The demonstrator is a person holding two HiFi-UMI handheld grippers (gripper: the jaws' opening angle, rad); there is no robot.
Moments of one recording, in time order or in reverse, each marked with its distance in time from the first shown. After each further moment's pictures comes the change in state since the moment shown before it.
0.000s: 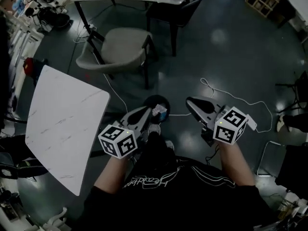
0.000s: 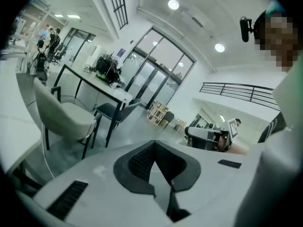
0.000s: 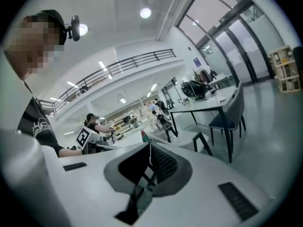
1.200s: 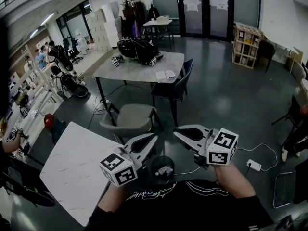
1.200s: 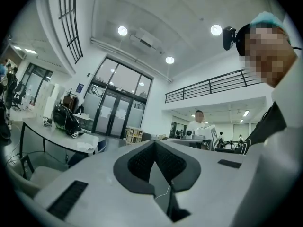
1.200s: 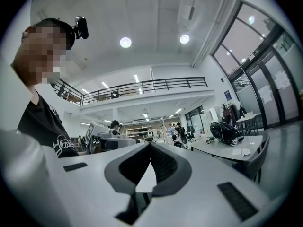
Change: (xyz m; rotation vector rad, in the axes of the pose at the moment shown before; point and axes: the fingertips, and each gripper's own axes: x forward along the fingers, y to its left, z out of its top) left arm -0.096 -0.224 0.147 0.455 -0.277 -0.276; right arm -0.091 0.170 0.150 -0.363 -0.264 0.207
